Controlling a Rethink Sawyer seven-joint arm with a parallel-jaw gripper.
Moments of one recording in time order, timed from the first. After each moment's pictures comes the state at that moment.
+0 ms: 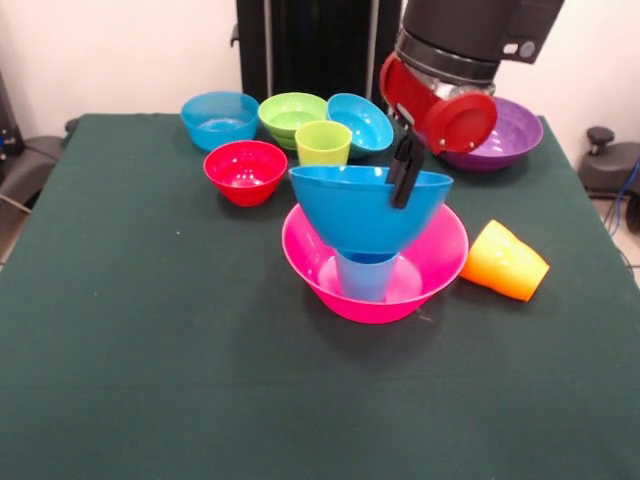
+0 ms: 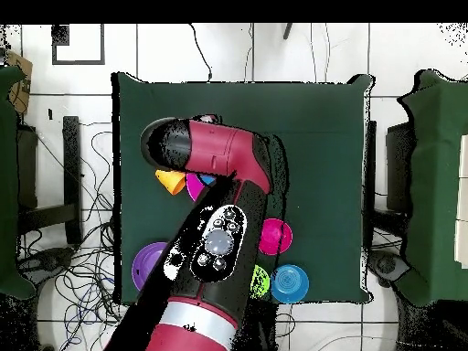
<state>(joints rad) 0.13 -0.47 -0.42 1.29 0.21 0.65 2.85</state>
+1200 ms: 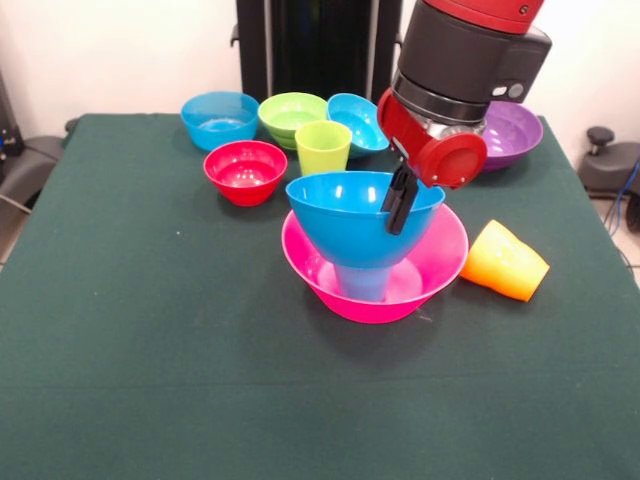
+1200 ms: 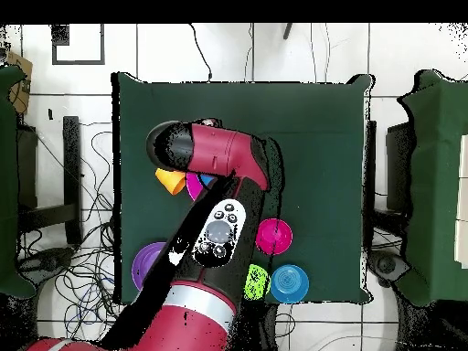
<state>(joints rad) 0.14 -0.42 -0.42 1.29 0.23 0.61 2.85</state>
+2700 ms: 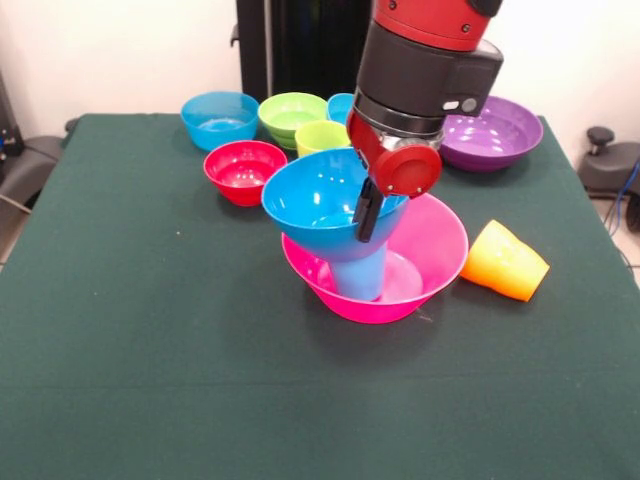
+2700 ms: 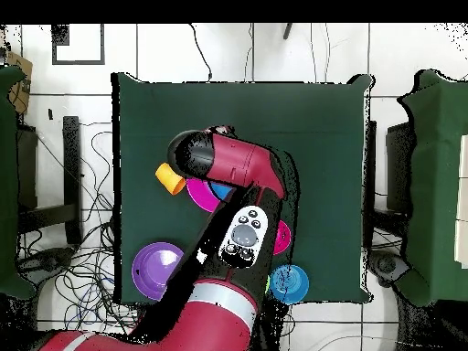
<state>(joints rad) 0.08 -0.43 -0.38 1.37 0.26 0.53 2.85</state>
